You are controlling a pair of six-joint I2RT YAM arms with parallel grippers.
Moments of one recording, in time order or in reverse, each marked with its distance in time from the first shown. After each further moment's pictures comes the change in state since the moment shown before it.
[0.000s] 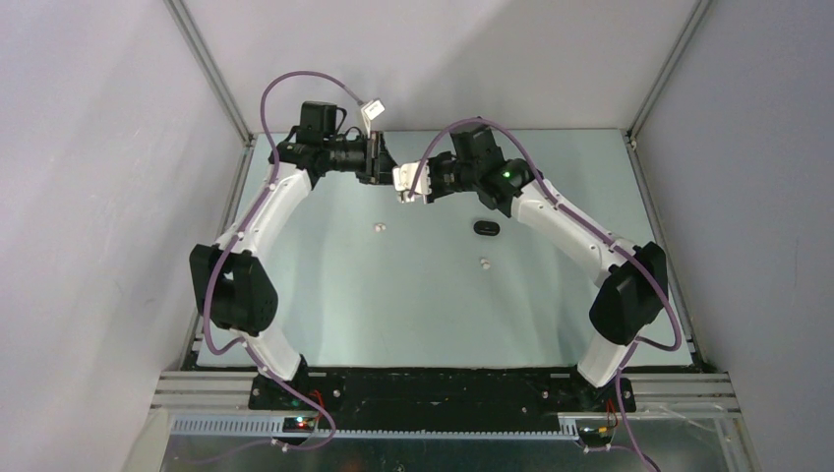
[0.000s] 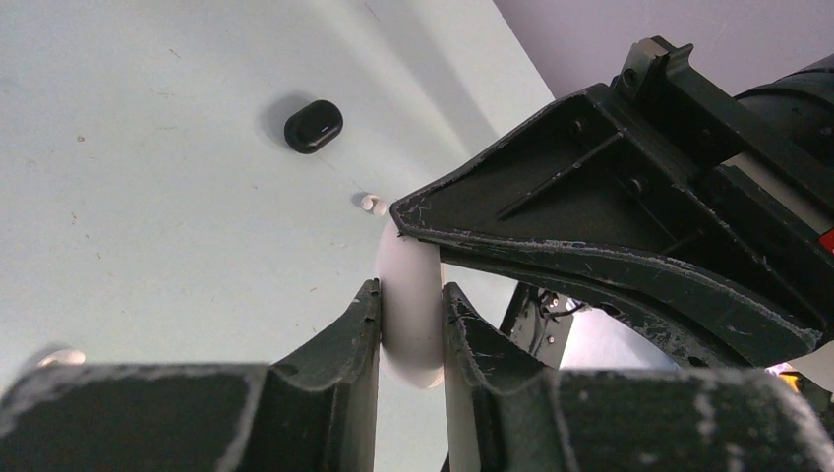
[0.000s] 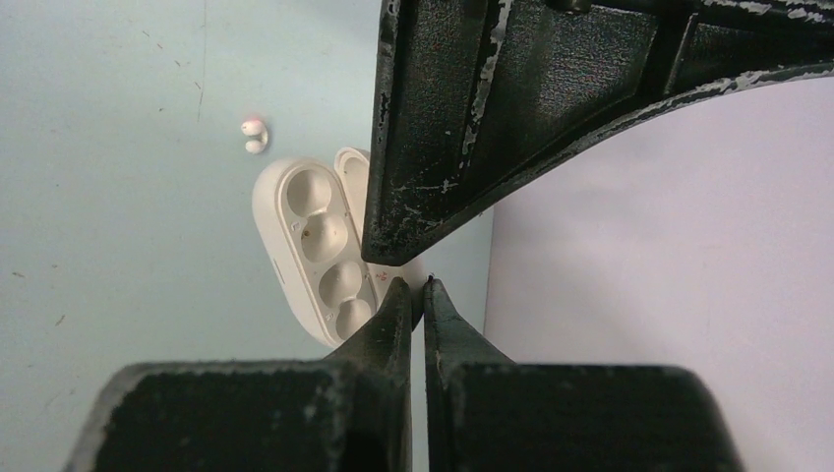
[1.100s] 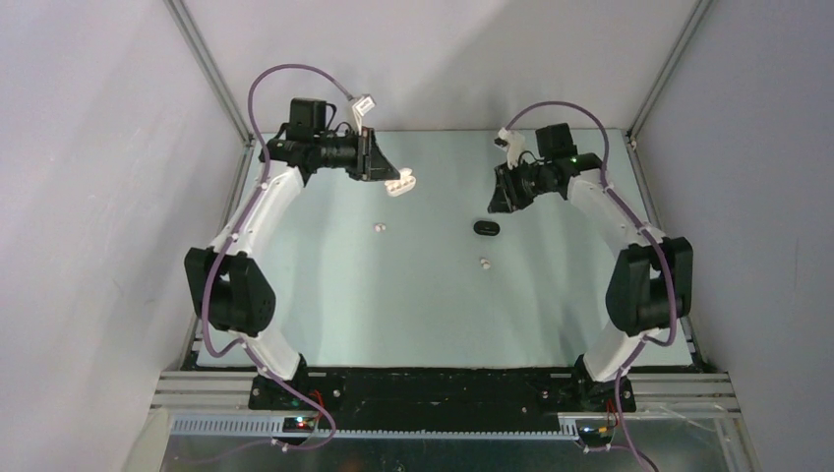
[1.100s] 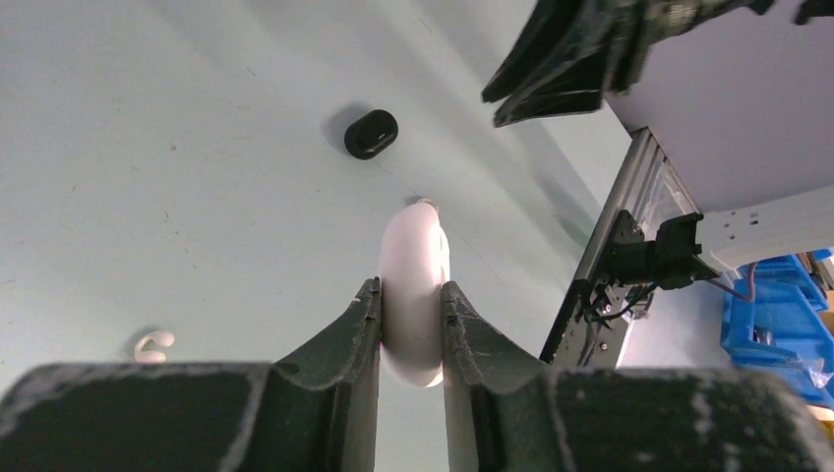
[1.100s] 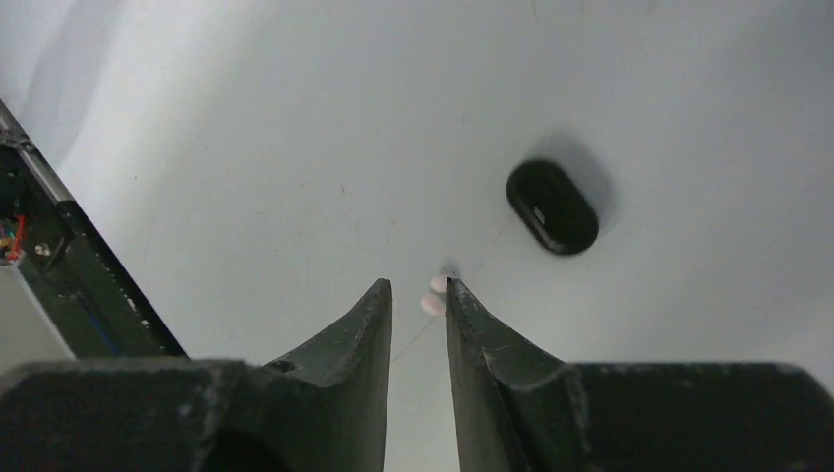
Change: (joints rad) left arm 0.043 -0.006 0.024 -0.034 -0.055 0.105; right arm -0.435 -0.058 -0.185 -0.226 -0.222 0.923
